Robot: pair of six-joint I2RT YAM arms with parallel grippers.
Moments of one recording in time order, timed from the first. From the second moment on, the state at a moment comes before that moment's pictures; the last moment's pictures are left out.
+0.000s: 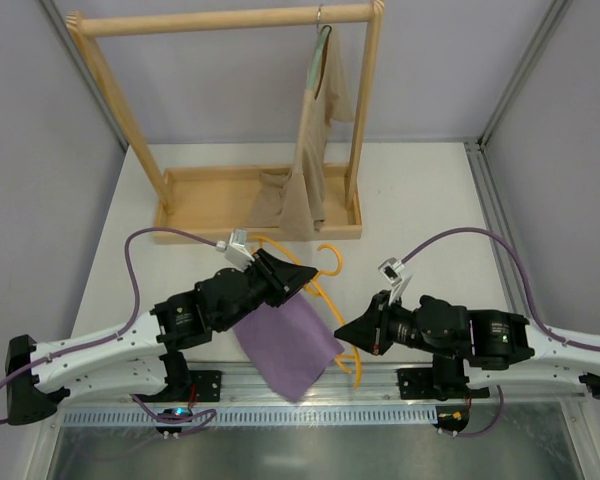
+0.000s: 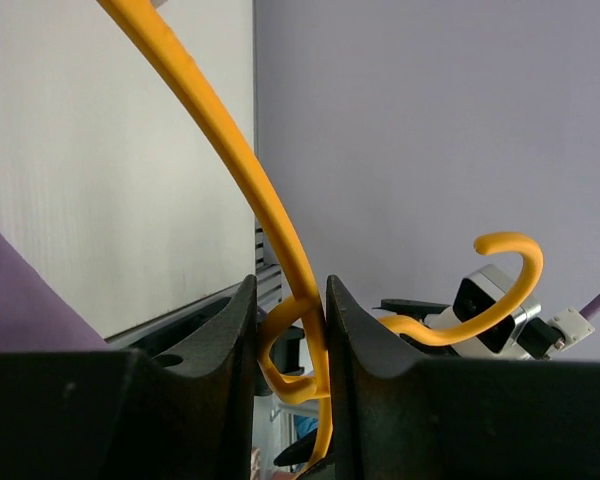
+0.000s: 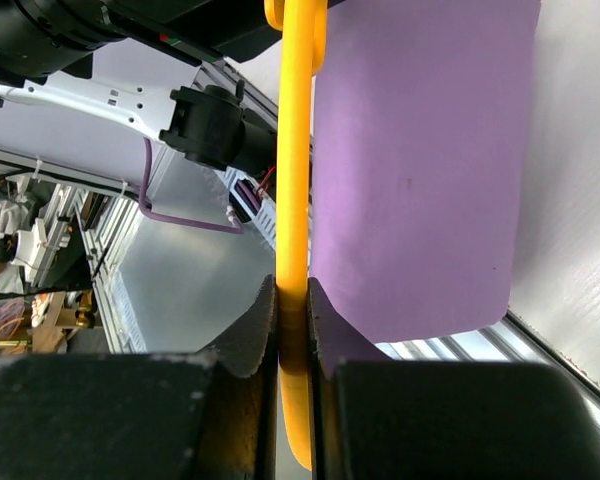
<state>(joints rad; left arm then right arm) -1.16 0.88 0.72 -0.06 -0.38 -1.41 1.43 0.57 0.74 -0.53 0.28 0.92</state>
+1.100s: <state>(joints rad) -1.17 0.62 0.66 -0.36 -0.39 -1.40 1.42 0.85 0.84 -0.34 0.44 0.92</state>
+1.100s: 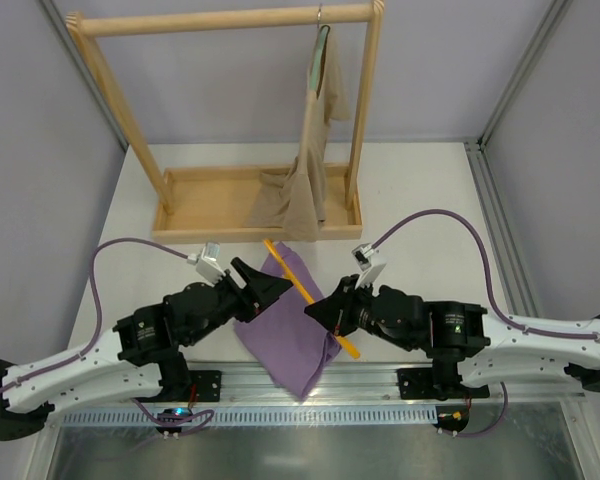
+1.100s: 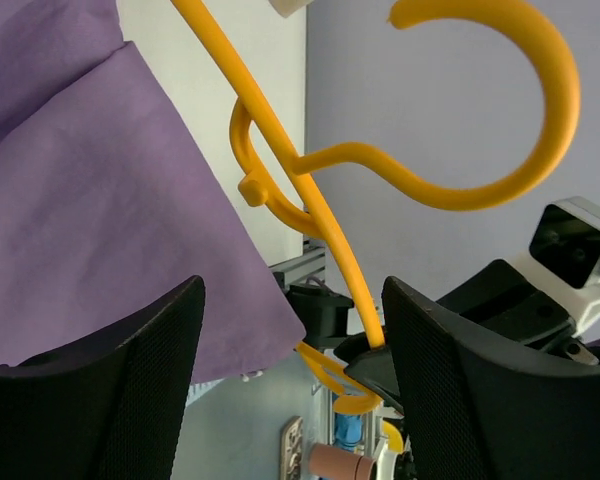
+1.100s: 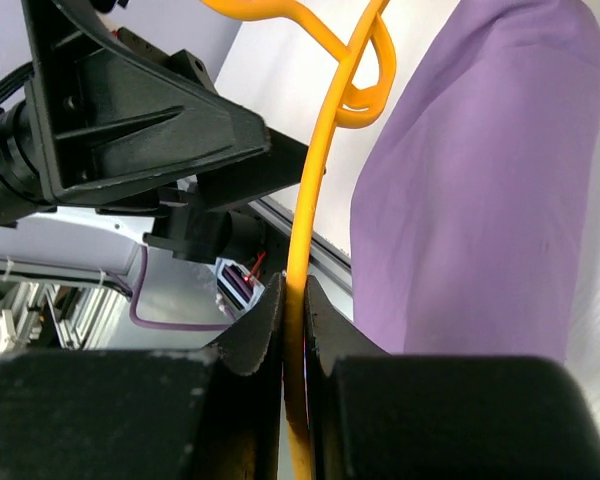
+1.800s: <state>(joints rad) -1.17 0.66 0.58 -0.10 -0.45 -1.51 1.43 0.89 0.82 -0.20 0.49 0.95</state>
